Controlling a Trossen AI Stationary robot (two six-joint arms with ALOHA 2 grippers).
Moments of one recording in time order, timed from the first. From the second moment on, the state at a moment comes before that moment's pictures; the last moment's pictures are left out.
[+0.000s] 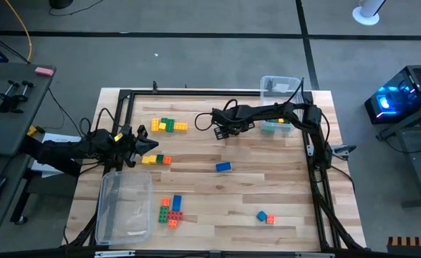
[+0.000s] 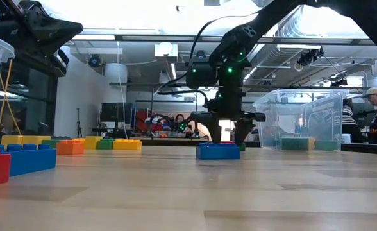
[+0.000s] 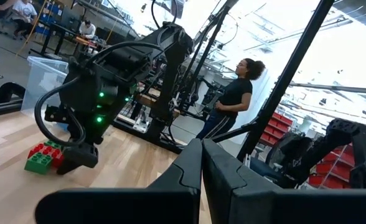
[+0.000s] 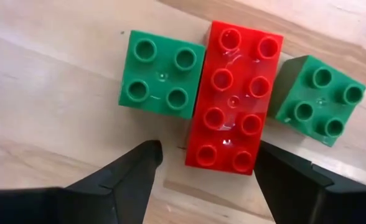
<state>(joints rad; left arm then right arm) 0.01 0.01 0.02 0.18 -0.01 -0.43 -0.31 2.10 1.44 -0.78 0.22 0.89</state>
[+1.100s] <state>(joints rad) 0.01 0.01 0.02 0.18 -0.01 -0.43 -0.35 1.56 1.50 -1.31 0.64 0.89</state>
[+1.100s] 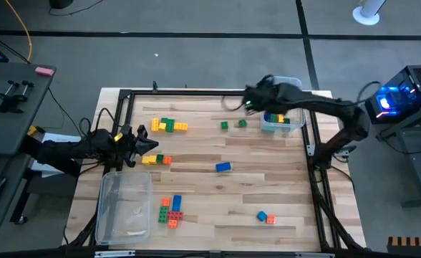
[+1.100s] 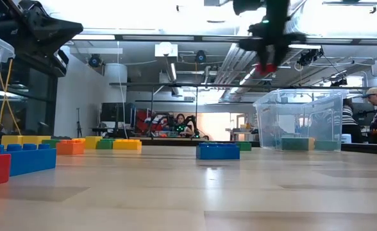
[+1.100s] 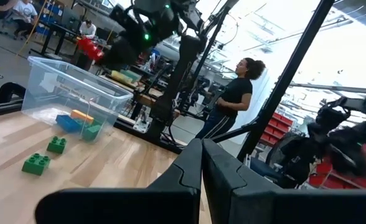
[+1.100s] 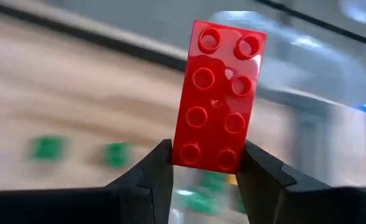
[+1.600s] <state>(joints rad) 0.01 0.01 0.02 0.18 -0.01 -0.43 -0.62 1.53 1.46 -1.39 0.50 0.78</state>
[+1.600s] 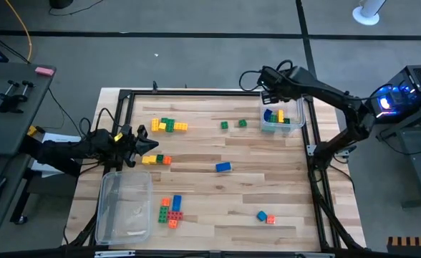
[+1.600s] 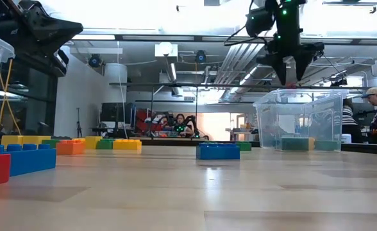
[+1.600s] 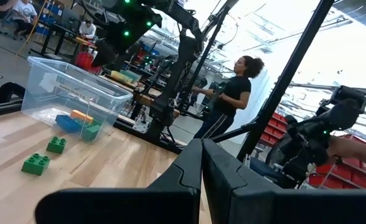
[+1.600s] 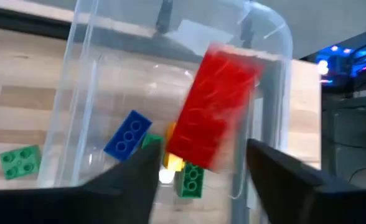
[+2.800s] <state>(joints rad) 0.06 0.21 0.23 0.32 -0.18 -0.73 0.05 1.51 1.46 -0.49 0.22 0.80</state>
